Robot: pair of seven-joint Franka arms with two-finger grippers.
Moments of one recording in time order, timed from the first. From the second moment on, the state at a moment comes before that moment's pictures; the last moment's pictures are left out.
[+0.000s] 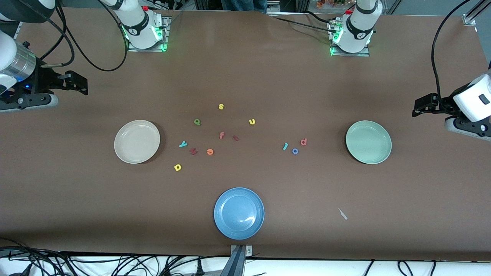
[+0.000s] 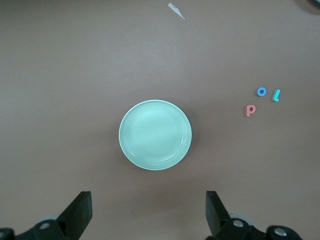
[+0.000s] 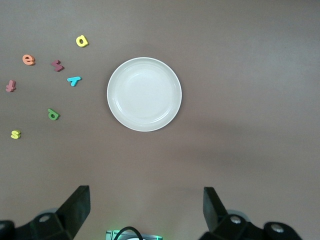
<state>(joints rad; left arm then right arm) 0.08 0.20 -0.07 -1.45 0.00 1.54 0.25 0.25 0.06 -0.17 -1.58 -0.05 1.52 -0.09</state>
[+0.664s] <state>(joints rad) 0.08 0.20 -0.07 -1.45 0.00 1.54 0.25 0.25 0.08 -0.17 -1.58 -0.04 1.52 -0.09</state>
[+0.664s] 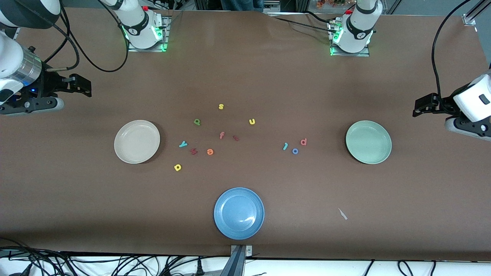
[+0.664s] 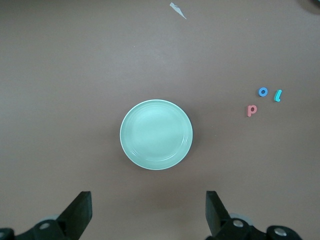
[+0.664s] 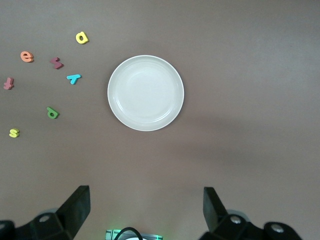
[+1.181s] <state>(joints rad) 0.08 0.20 -0.06 -1.45 0.00 1.54 0.24 0.25 0.09 -0.17 -1.58 -0.04 1.52 -0.09</state>
